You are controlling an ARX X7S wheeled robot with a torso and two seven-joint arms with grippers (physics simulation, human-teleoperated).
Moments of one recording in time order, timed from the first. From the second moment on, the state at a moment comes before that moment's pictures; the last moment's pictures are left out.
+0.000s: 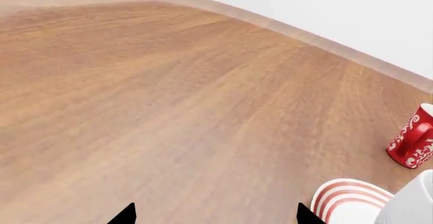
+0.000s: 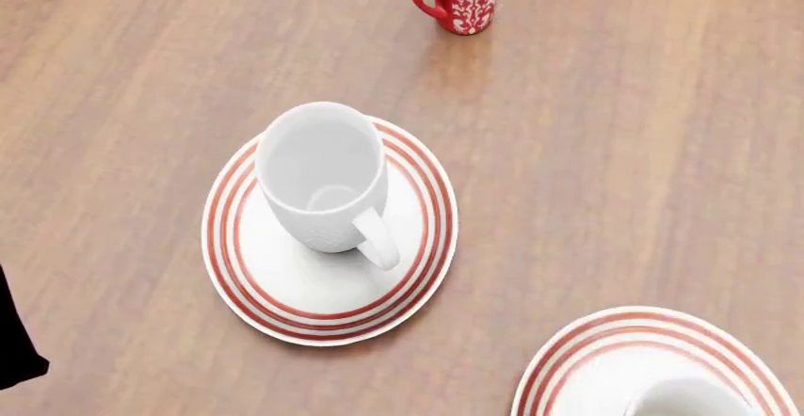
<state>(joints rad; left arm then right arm) -0.04 -0.46 -0.01 0.53 -0.78 -0.24 -0.49 -0.56 0.13 0.32 -0.44 0.30 -0.38 -0.13</state>
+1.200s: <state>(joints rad) -0.16 -0.53 0.00 0.59 -0.83 -0.32 -0.52 0.07 0.46 0.26 -0.59 0.45 0.31 0.17</state>
